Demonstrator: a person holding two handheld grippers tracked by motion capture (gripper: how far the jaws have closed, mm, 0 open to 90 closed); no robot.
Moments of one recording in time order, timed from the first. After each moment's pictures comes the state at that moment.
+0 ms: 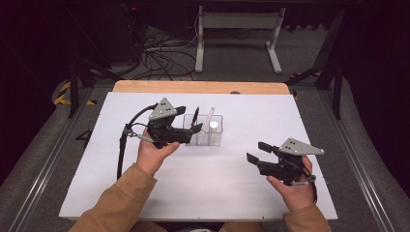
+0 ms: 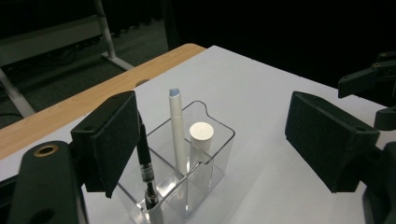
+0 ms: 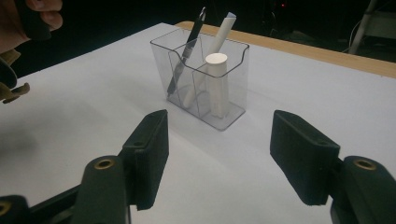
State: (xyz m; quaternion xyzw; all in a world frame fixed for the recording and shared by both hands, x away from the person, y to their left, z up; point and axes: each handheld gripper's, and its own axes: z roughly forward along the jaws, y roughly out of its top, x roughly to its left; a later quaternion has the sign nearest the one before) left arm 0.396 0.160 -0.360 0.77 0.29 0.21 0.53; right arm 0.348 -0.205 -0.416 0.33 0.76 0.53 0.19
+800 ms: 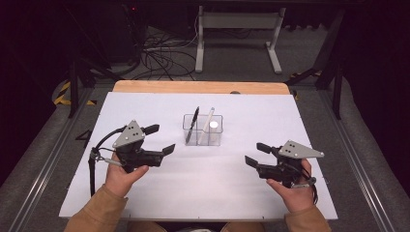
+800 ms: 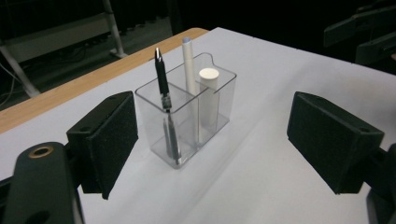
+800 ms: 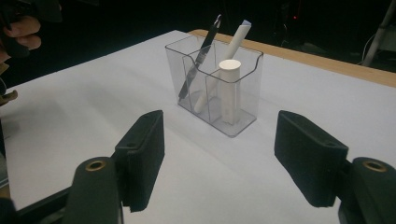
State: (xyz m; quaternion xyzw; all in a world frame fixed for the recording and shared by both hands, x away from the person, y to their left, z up) left arm 0.343 0.225 -0.389 0.77 0.28 0.23 0.52; right arm 0.346 -0.206 -0.422 0.29 0.76 0.55 0.18
